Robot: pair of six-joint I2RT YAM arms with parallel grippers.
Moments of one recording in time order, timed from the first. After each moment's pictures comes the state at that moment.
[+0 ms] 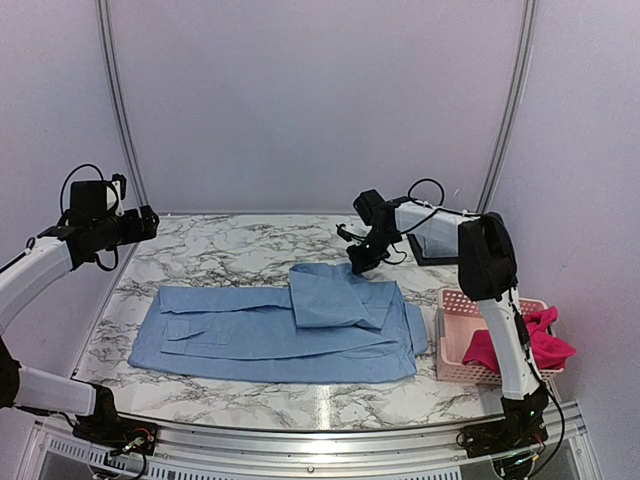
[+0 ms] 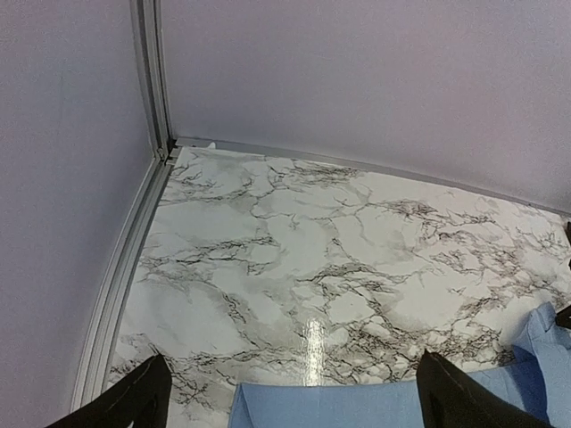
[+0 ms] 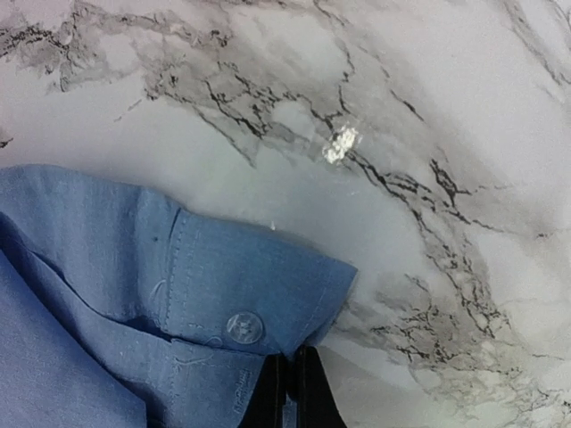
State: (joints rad) left arm -0.03 1.19 0.94 -0.25 -0.01 -0.18; right arm 0.50 2.44 2.09 -0.85 -0.15 -0.08
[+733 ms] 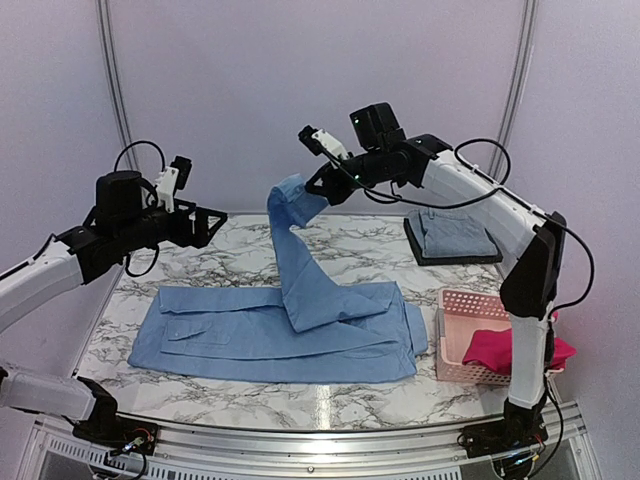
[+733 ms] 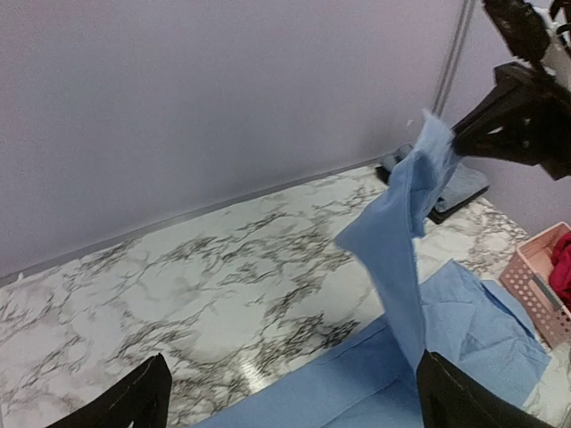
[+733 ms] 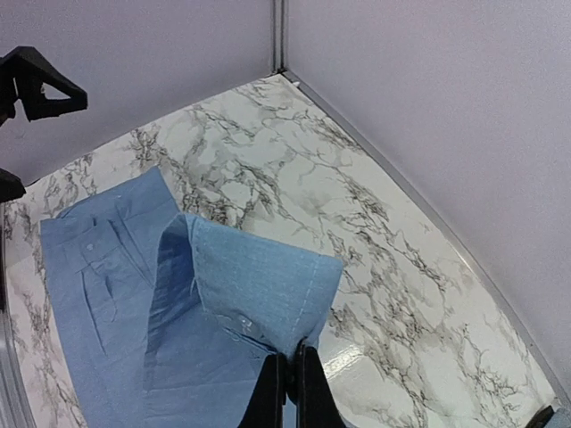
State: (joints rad) left arm -0.41 1.15 0.95 -0.12 0.15 -0.06; right arm 0.67 2.06 2.21 -0.72 -0.31 -0.19
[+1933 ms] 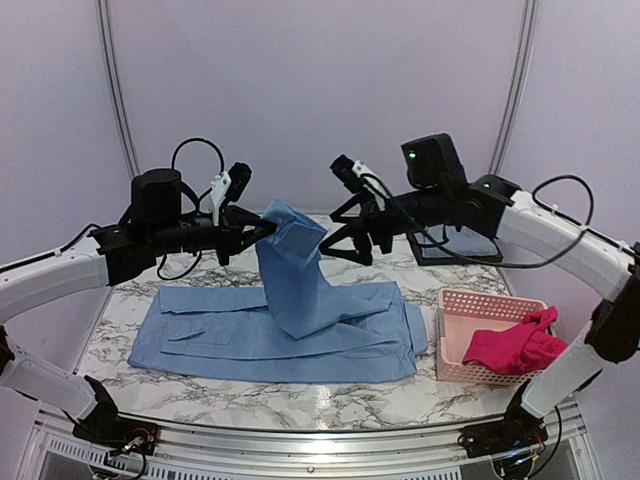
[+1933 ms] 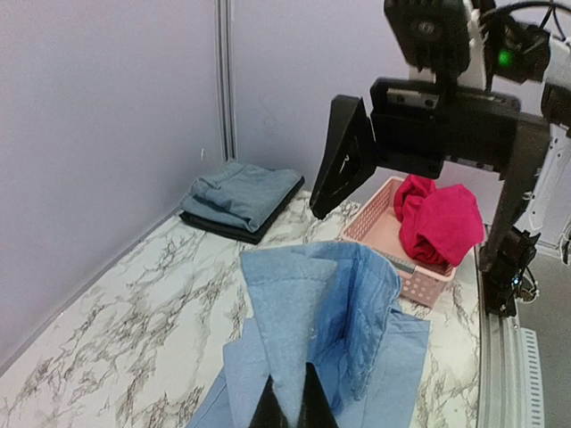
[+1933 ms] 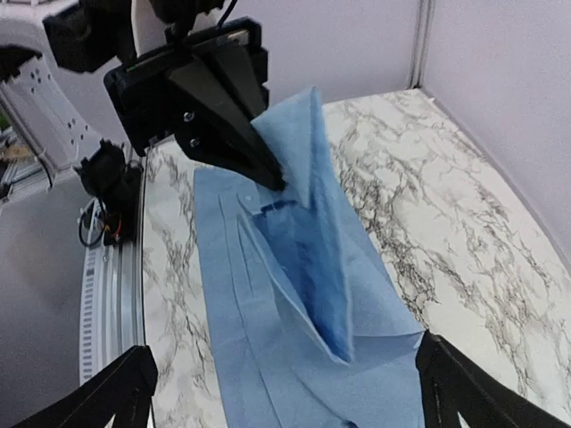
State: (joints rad) left arm -0.69 1.31 1.03 0.05 0.46 0.08; right arm 0.78 1.55 1.55 -0.55 -0.55 -0.19
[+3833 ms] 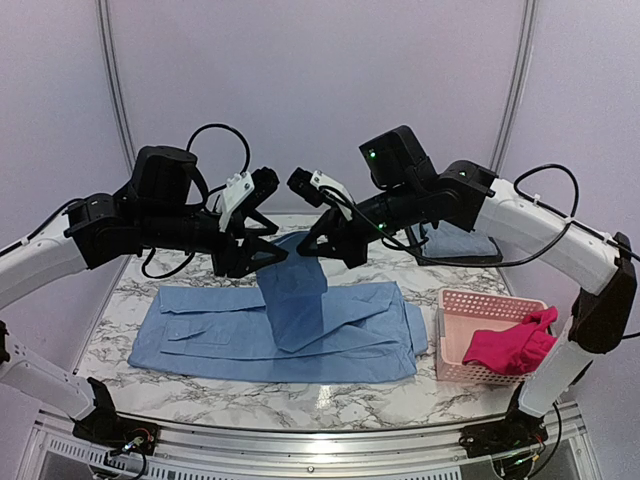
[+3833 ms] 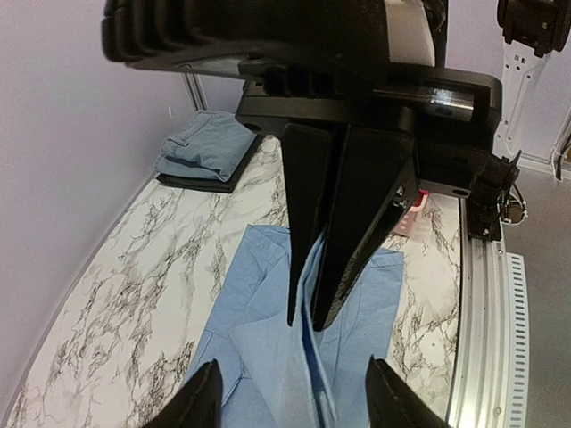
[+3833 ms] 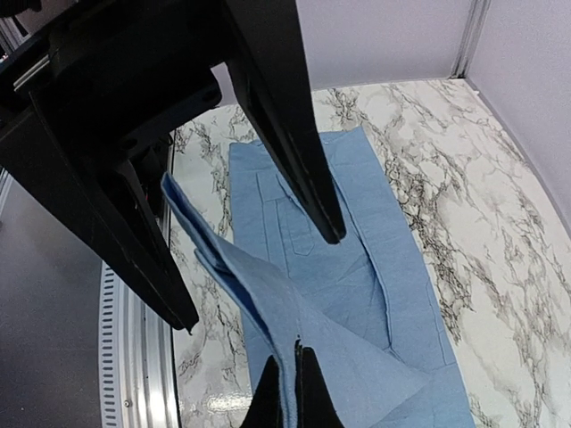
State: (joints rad) left arm -0.90 1.27 1.31 -0.48 0.25 0.25; right arm 0.93 1.63 1.71 -0.71 -0.47 -0.21
